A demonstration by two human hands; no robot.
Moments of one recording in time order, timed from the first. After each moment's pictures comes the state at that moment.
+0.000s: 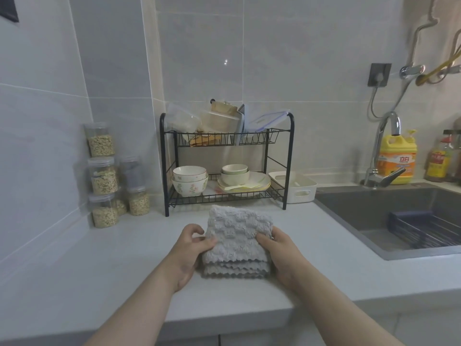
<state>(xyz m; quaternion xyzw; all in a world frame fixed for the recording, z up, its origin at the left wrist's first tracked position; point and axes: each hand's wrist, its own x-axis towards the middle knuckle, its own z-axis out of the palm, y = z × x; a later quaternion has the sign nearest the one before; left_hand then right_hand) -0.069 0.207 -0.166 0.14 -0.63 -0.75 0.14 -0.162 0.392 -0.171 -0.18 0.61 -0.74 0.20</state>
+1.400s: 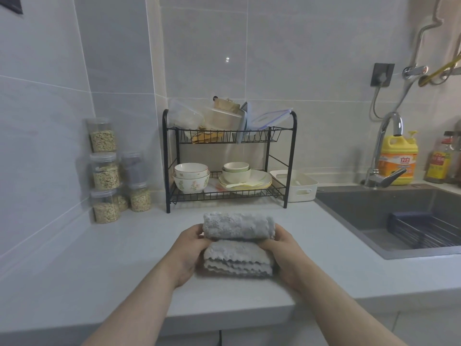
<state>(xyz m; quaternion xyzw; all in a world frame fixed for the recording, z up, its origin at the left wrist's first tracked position) -0.068 0.210 -0.165 0.14 -0.66 -0.72 0.14 -0.156 0.393 -0.167 -0.19 0.60 -0.75 0.21</state>
